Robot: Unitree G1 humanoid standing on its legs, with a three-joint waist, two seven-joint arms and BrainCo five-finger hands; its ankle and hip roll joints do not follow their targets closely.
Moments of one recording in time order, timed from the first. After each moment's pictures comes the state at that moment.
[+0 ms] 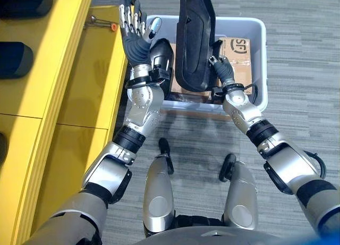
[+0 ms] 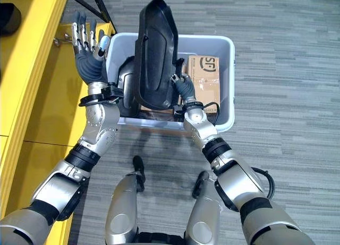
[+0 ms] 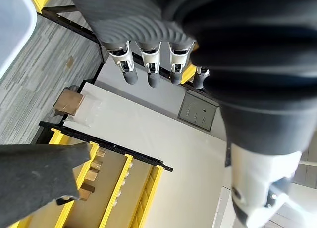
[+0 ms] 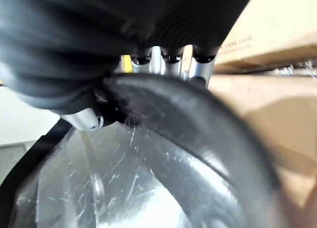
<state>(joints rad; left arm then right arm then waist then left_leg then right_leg) -0.77 0.31 -0.36 0.30 -0.69 -0.63 0.49 -0.91 -0.27 0.52 0.72 0.68 -0.12 -0.27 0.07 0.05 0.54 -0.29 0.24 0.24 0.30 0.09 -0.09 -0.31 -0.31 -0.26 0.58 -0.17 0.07</state>
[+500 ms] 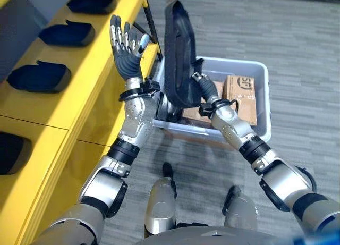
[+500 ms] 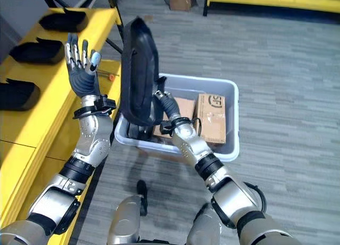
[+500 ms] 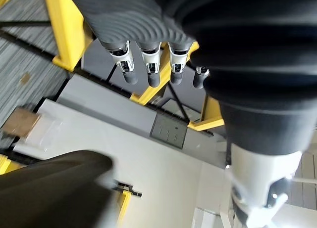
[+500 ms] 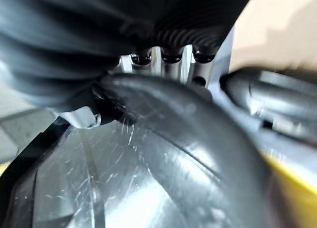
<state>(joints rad) -0.63 0.32 -0.30 0.25 -0.67 -0.55 0.51 -0.76 -0.17 0.57 0.53 0.74 -0.05 -0.21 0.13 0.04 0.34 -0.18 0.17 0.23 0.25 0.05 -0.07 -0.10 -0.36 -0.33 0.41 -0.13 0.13</state>
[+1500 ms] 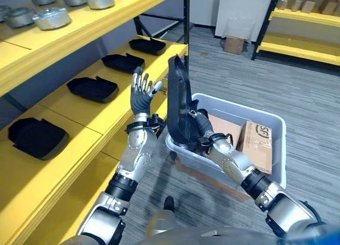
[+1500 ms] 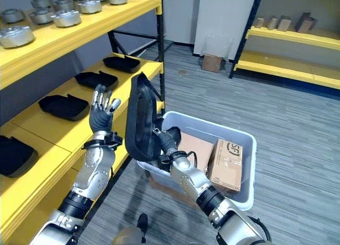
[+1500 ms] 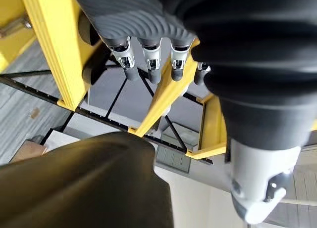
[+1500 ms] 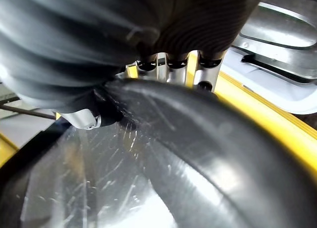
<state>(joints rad) -0.30 0.25 -0.28 0.09 -0.64 -0.31 0.39 -0.46 -0.20 0.63 0.38 0.78 0.03 -0.24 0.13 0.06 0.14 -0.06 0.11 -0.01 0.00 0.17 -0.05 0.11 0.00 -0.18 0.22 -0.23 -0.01</state>
